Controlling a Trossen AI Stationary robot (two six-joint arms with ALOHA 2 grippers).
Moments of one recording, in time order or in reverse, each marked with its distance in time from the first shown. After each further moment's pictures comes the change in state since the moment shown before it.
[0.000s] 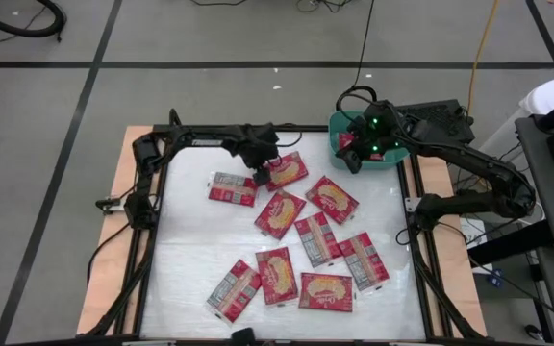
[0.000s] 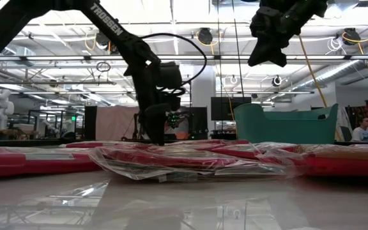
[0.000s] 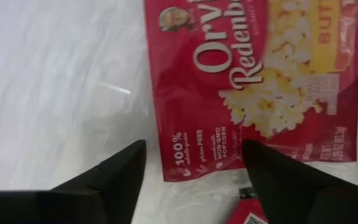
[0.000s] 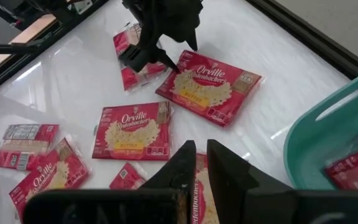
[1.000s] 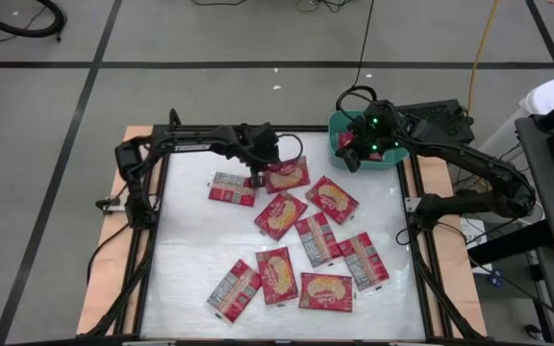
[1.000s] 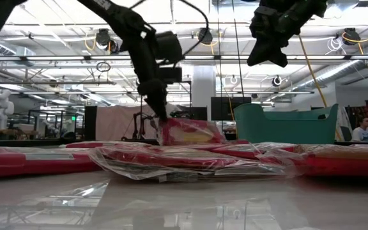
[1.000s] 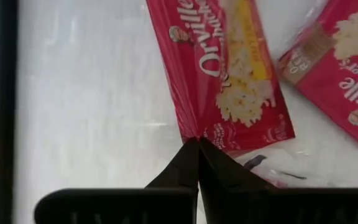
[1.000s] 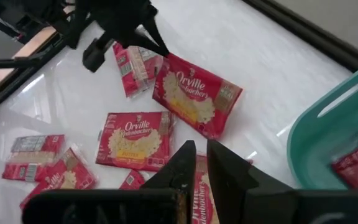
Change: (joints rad) left arm -0.094 -0.186 -0.008 -0.023 -0.060 0.245; right arm 0.000 0.000 0.000 0.014 0.004 0.073
